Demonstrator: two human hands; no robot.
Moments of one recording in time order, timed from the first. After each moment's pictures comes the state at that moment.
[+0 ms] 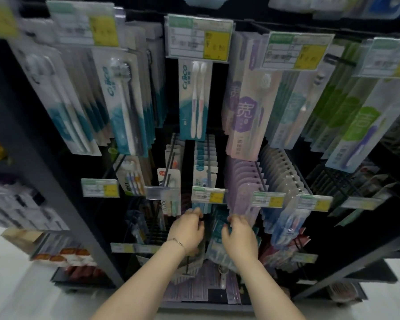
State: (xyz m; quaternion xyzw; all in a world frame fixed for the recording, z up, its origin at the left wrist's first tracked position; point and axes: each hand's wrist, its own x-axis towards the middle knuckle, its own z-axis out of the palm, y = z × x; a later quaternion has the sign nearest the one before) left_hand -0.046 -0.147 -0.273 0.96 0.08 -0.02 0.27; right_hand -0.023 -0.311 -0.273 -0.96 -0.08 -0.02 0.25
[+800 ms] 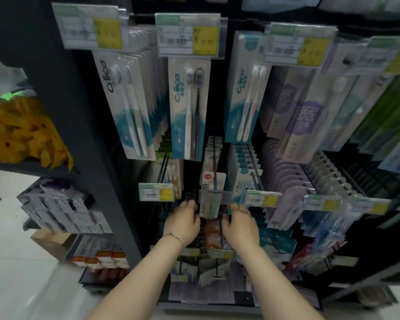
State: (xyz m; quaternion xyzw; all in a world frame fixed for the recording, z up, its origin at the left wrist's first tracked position) left_hand -0.077 -0.019 -0.264 0.97 0.11 0.04 0.23; right_hand -0.039 -0.191 -0.251 -0.97 -0.12 0.00 0.22
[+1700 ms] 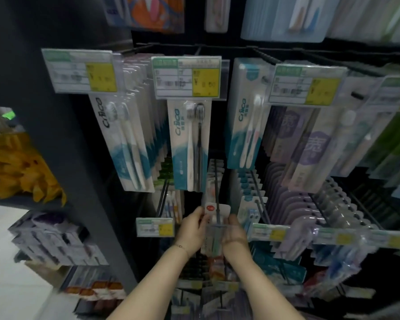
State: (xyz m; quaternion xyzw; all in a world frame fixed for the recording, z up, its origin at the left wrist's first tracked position) left_hand -0.021 -0.013 -0.251 0.82 0.08 0.04 0.56; right_hand 0.004 -0.147 -0.250 -0.81 0.03 0.13 0.57
